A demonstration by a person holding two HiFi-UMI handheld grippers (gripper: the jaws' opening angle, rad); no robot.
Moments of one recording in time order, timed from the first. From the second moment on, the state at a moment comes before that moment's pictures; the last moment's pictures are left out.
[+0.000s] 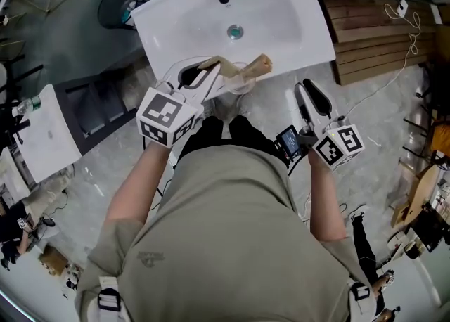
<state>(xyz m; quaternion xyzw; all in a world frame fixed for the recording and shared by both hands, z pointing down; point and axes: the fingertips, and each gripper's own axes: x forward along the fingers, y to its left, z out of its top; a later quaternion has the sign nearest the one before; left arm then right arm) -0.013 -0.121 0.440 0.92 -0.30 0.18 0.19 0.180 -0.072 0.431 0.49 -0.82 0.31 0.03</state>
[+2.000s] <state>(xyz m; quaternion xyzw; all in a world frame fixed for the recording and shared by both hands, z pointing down) 0.003 -0.122 0.469 0.90 -0.33 0.20 0.19 0.183 -0.056 0.435 0.47 -0.82 0.32 0.04</state>
